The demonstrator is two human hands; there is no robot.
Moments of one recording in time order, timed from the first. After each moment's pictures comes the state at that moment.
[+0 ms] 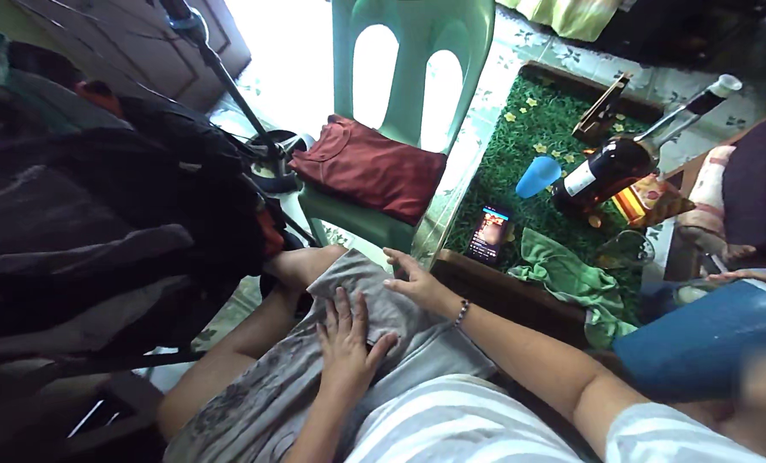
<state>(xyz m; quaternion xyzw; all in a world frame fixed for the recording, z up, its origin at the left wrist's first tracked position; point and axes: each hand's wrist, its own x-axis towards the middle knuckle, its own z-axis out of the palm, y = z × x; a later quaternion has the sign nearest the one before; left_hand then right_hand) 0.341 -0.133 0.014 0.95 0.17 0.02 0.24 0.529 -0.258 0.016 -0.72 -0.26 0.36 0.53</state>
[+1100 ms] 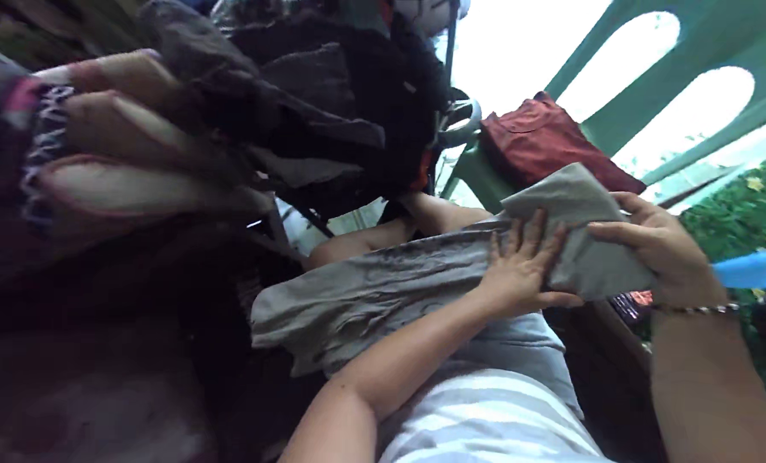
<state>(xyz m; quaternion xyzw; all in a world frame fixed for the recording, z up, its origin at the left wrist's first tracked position) 0.425 -0.138 0.069 0.92 0.14 0.02 0.37 0.590 -0.248 0.136 -0.69 -0.28 0.37 0.55</state>
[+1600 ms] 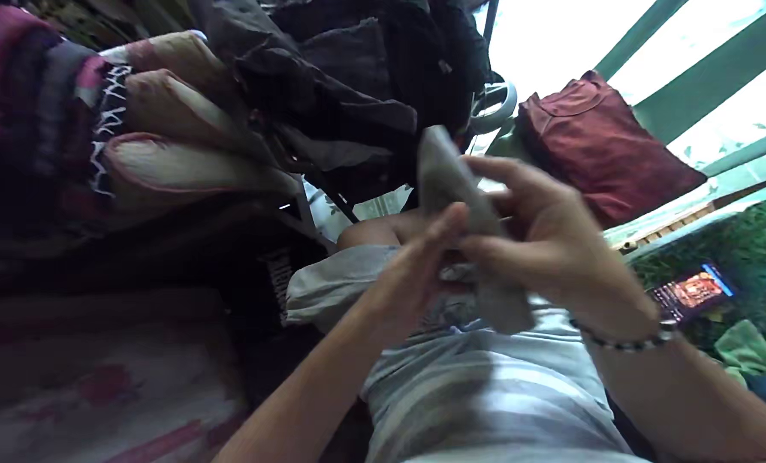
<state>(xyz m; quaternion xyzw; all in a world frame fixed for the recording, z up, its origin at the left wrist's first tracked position) 0.258 -0.086 0.200 0.48 0.30 0.15 0.81 0.421 -0.163 0.214 -0.55 -0.52 0.39 0.52</state>
